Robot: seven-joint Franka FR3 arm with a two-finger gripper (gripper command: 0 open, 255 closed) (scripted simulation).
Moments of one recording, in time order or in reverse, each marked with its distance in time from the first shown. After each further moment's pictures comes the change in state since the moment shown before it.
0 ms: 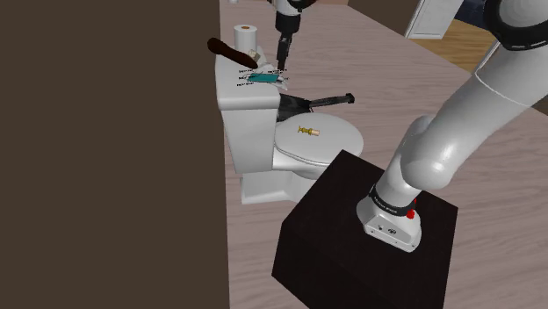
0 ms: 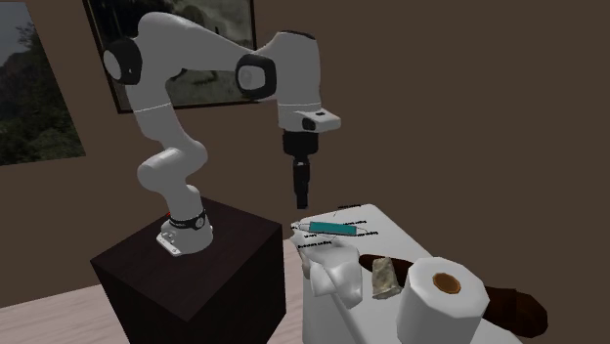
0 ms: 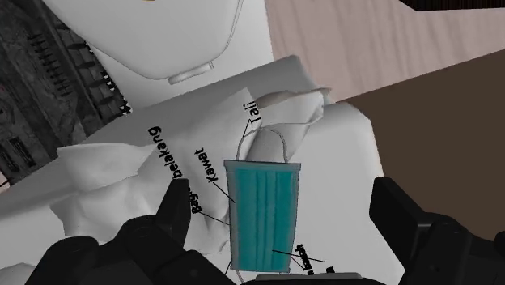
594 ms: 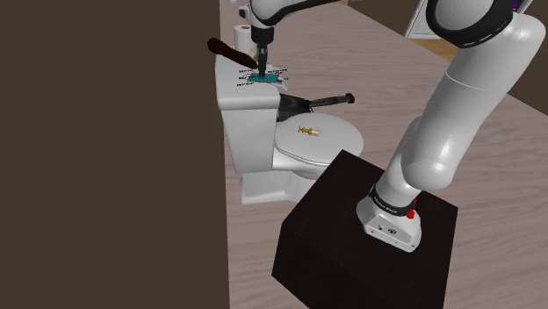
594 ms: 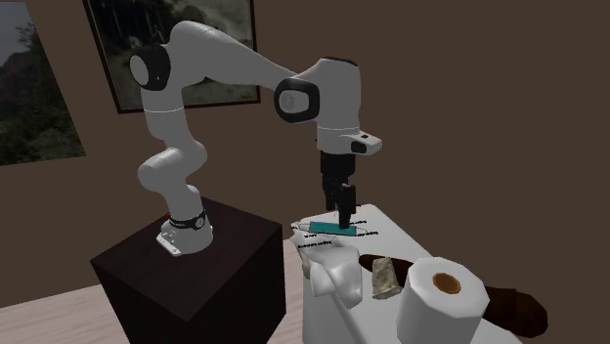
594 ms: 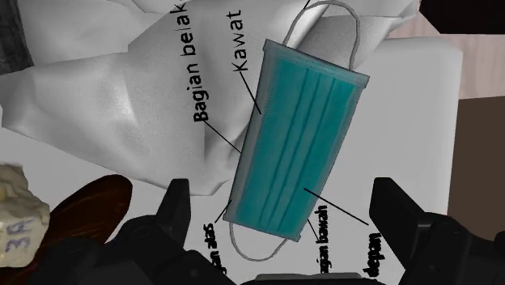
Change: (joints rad) arm 0.030 0.244 0.008 0.161 0.019 0.079 -0.197
